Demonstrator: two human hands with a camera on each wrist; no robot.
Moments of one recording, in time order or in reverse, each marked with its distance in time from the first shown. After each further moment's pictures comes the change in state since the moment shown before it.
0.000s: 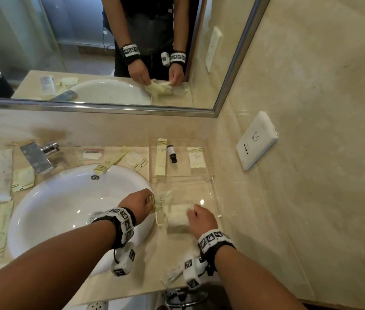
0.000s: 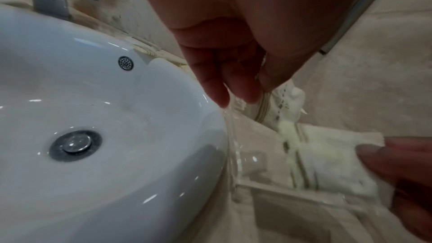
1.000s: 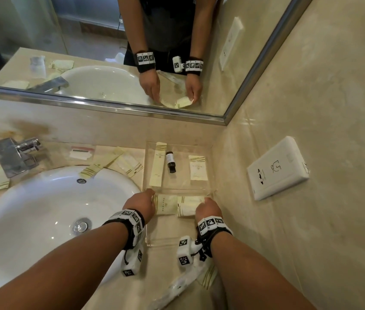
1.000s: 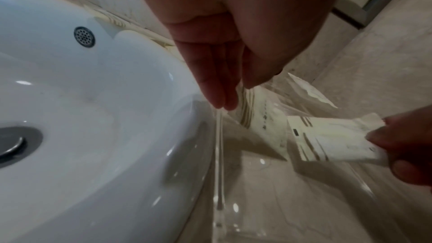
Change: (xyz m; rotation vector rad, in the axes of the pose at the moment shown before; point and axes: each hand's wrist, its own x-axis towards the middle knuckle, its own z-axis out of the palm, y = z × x) left_hand 0.085 0.017 0.027 0.004 0.030 -0.172; right_hand 0.121 -0.004 -0.030 0.018 -0.034 0.362
